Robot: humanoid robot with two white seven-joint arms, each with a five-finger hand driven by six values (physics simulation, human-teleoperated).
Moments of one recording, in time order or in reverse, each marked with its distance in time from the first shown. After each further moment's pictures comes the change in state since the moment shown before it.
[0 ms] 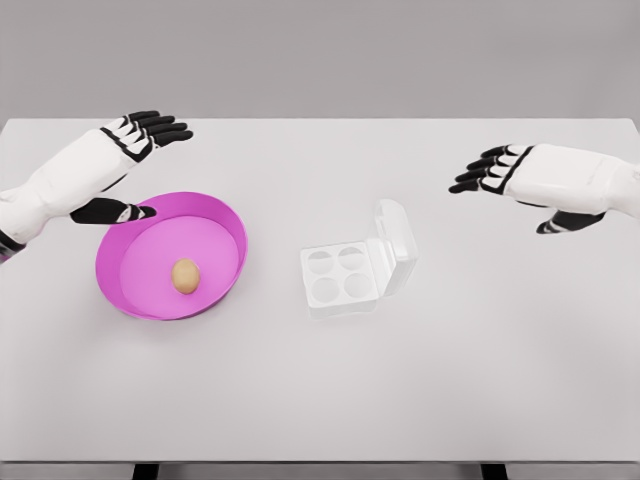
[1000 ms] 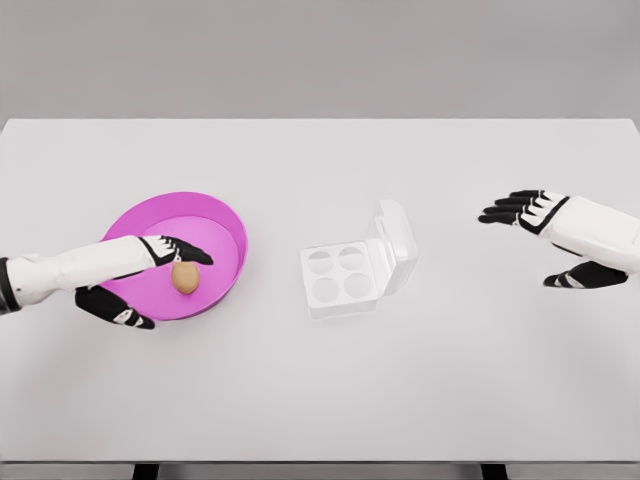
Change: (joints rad) left arm 0.051 0.134 -0.141 -0.001 0.449 -0.002 -0.497; right arm 0.499 0.177 -0.509 0.000 -0.062 -0.116 0.000
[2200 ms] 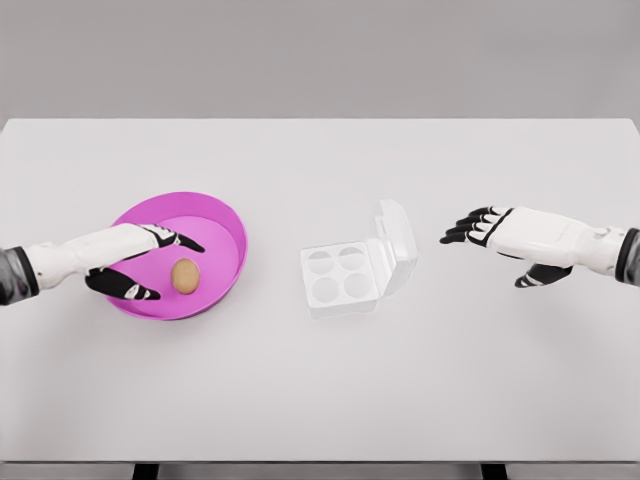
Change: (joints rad) left arm -0.020 -0.129 0.071 0.073 -0.194 0.161 -0.026; right arm -0.270 0.005 0.376 0.151 0.192 0.019 0.000
